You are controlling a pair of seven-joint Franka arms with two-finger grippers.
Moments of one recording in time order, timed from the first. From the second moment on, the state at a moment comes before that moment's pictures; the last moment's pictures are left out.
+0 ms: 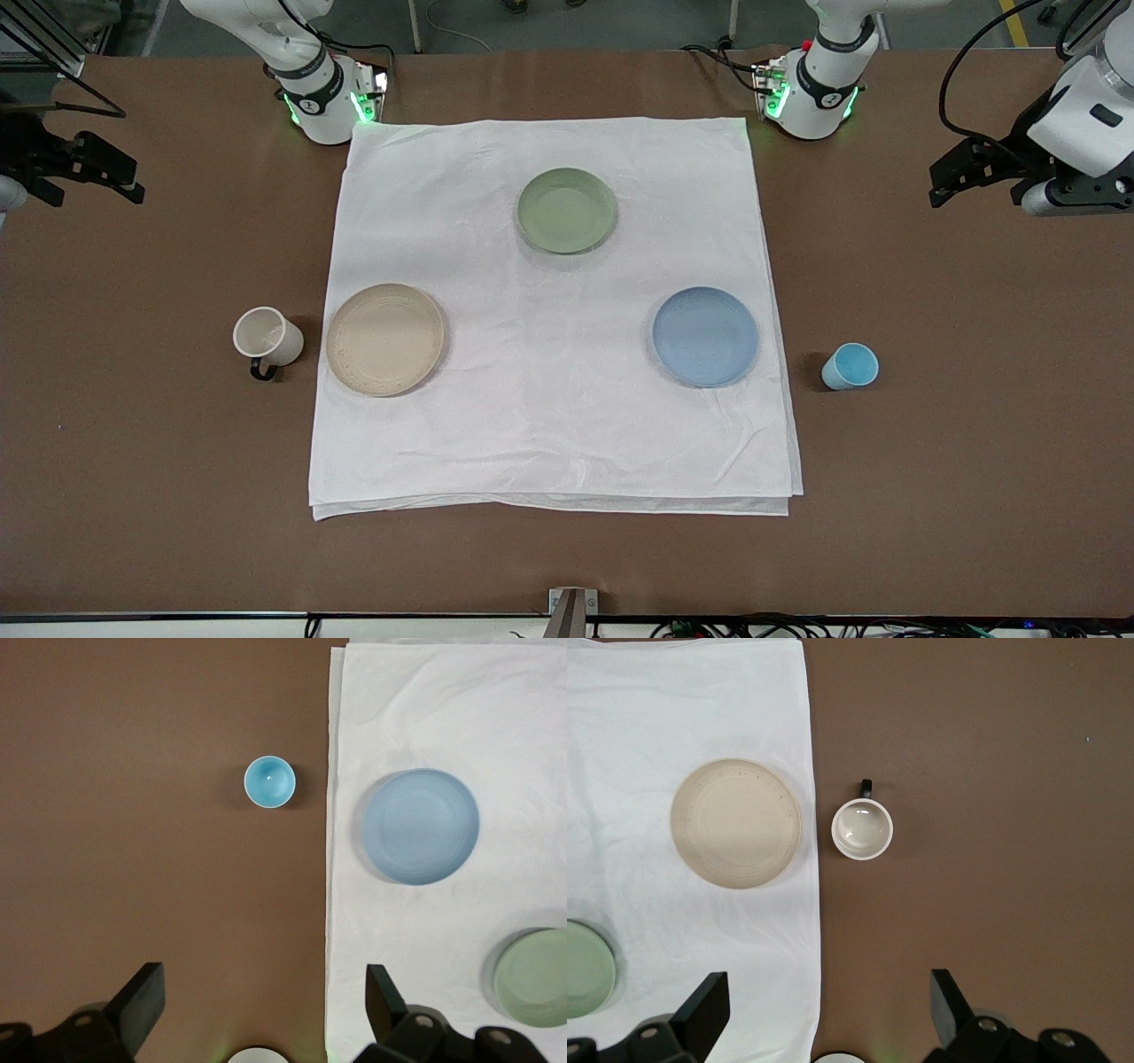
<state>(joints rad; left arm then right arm) -0.03 -0.08 -0.09 -1.62 0.00 1.50 -0.13 0.01 -0.11 -0.03 -1.64 -0.01 1.48 -0.04</state>
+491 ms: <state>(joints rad) -0.03 0.00 -0.06 -1.59 0.00 1.51 -0.07 0.01 -0.12 -0.03 -1.64 -0.01 1.47 -0.04</state>
